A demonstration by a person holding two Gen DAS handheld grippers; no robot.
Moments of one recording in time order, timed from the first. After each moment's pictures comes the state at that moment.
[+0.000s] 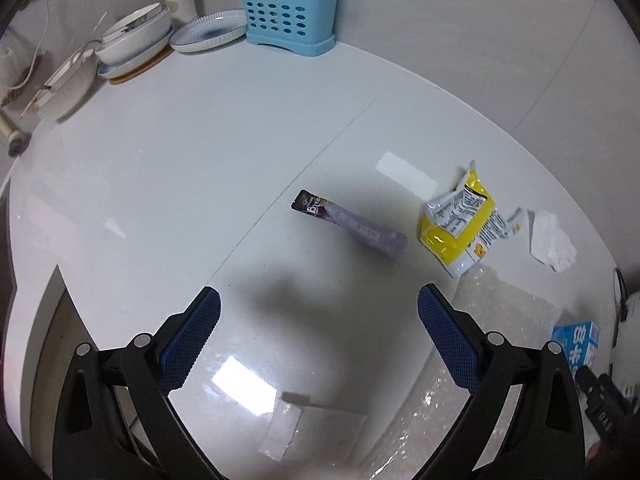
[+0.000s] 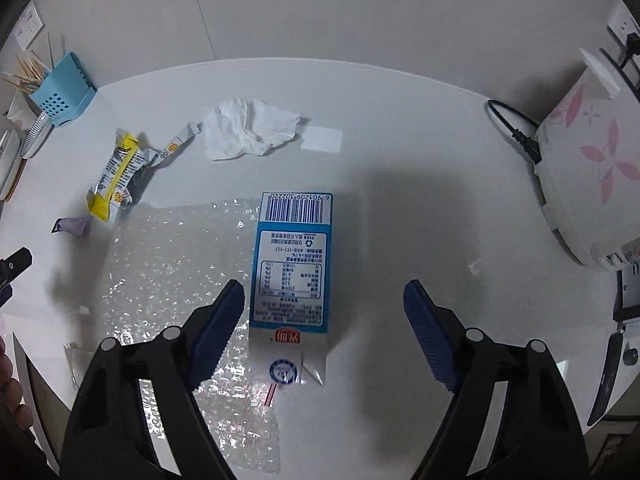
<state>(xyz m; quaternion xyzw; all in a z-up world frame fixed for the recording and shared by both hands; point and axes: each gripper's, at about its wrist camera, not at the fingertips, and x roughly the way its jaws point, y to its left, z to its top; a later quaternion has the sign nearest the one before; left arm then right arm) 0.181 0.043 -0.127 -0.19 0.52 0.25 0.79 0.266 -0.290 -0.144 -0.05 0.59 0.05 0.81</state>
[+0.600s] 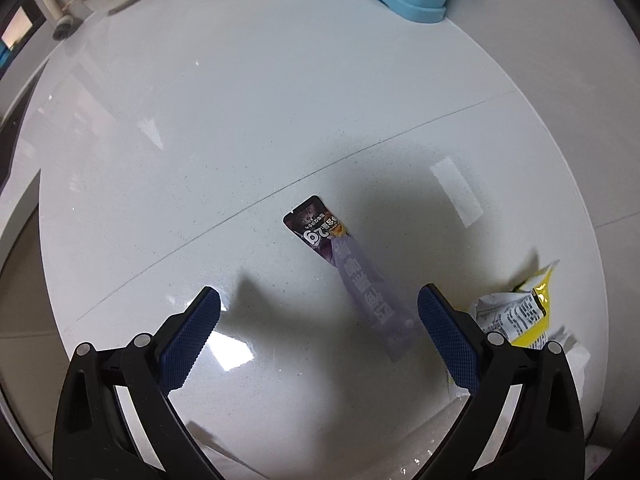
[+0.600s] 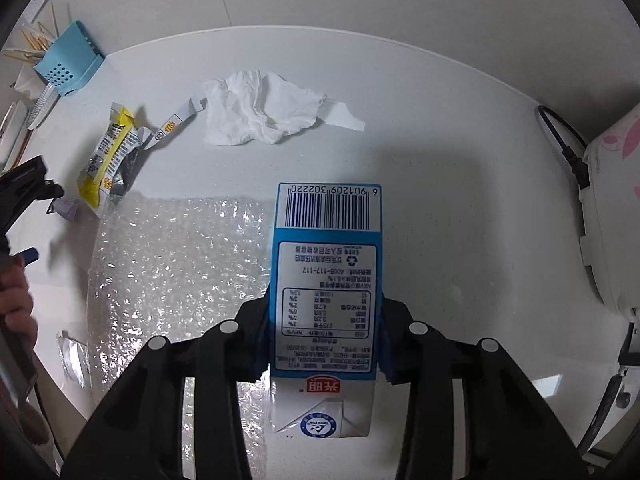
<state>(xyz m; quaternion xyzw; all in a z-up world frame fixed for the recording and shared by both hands) 0.243 0.077 -0.190 -0.33 0.54 0.38 0.67 0.296 -0.288 -0.160 -0.08 0.61 0.11 0.78</state>
